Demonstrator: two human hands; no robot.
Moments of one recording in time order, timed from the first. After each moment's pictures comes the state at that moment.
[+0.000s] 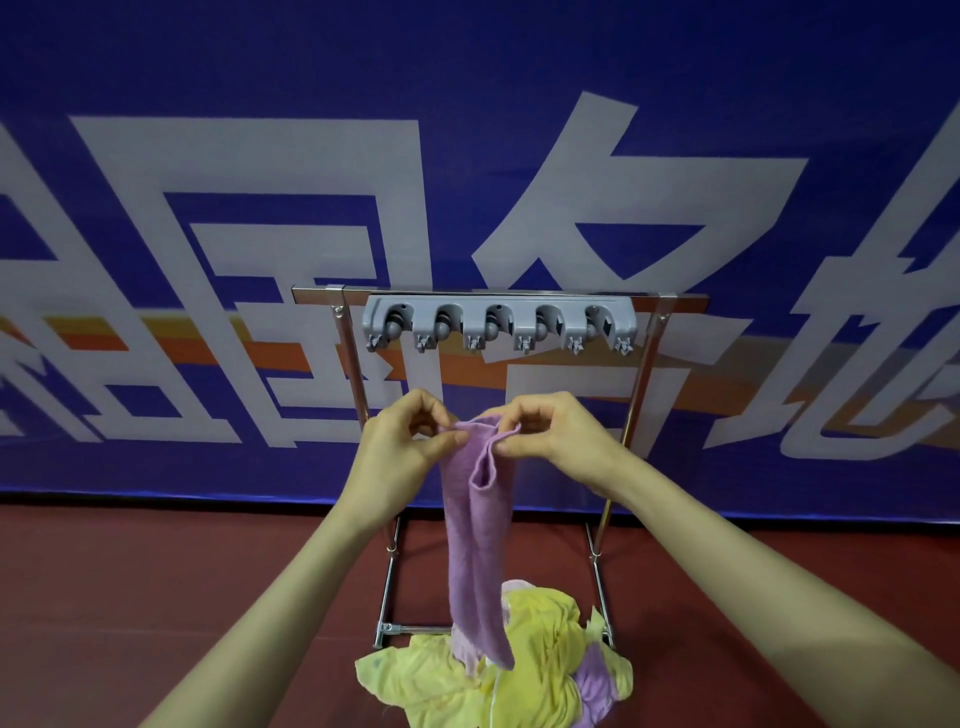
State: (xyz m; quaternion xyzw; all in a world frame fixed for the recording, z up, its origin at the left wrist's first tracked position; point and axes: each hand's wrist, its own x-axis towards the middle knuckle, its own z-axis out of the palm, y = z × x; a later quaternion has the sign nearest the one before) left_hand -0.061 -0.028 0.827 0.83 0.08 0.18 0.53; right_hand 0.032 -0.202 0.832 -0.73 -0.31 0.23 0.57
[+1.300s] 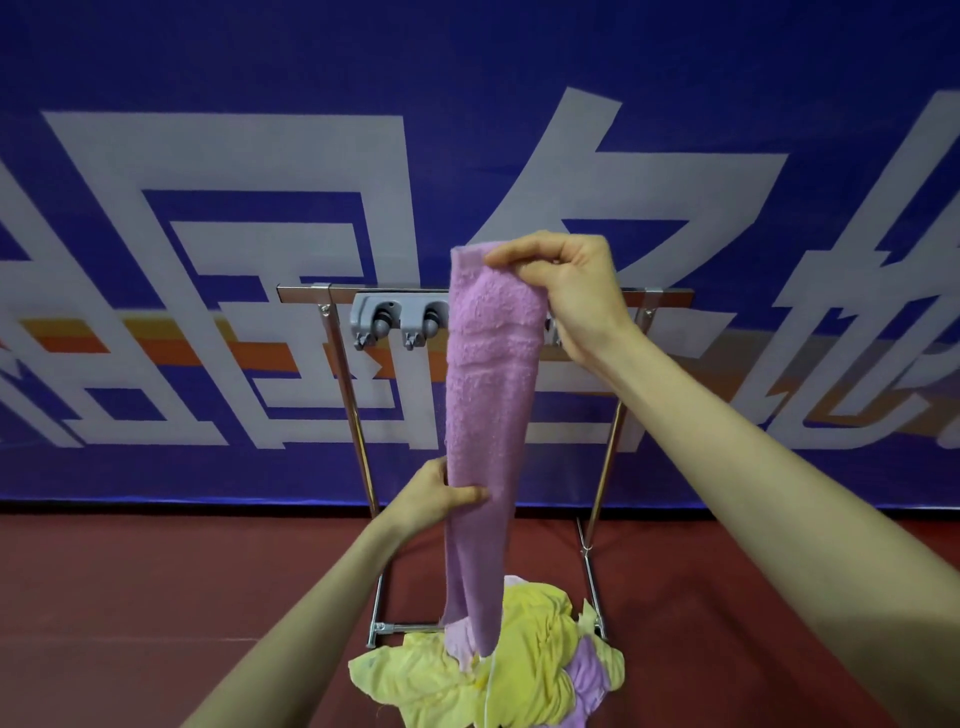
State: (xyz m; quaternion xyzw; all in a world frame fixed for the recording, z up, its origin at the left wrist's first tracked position) left_hand -0.030 -0.034 0.738 0.78 0.11 -0.07 0.61; right_hand 0.061 -0.179 0.934 -0.66 -0.28 0.02 0.69
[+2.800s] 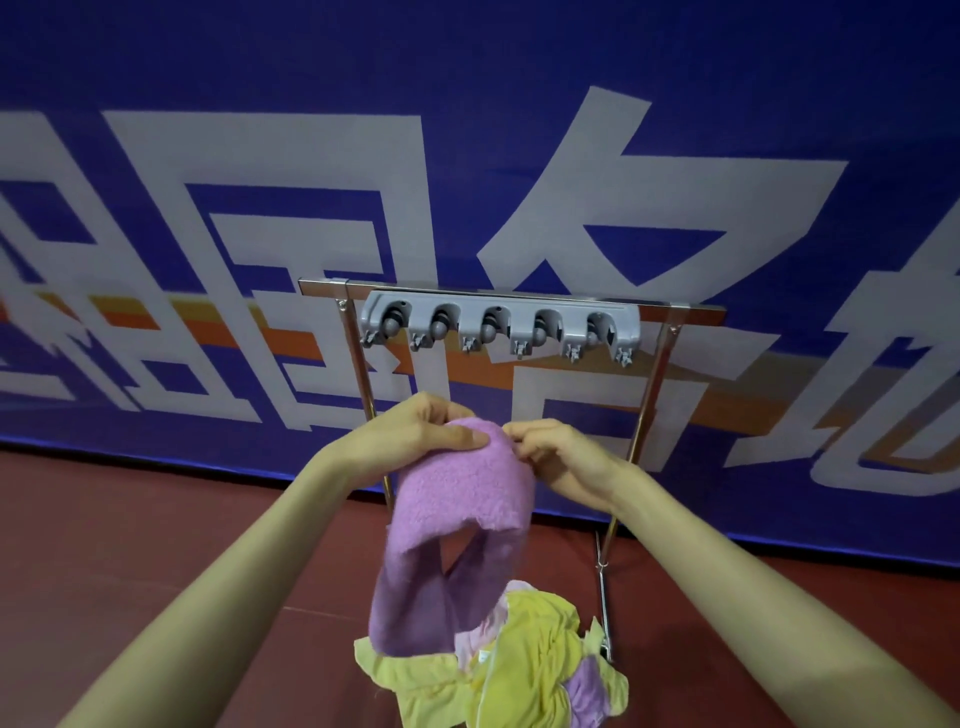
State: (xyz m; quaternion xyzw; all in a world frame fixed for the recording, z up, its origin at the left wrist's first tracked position) left_hand -0.015 -0.048 0.851 0.79 0.01 -0.13 0.60; right_hand 0.076 -0.228 0.810 -0.64 -0.27 0.43 0.58
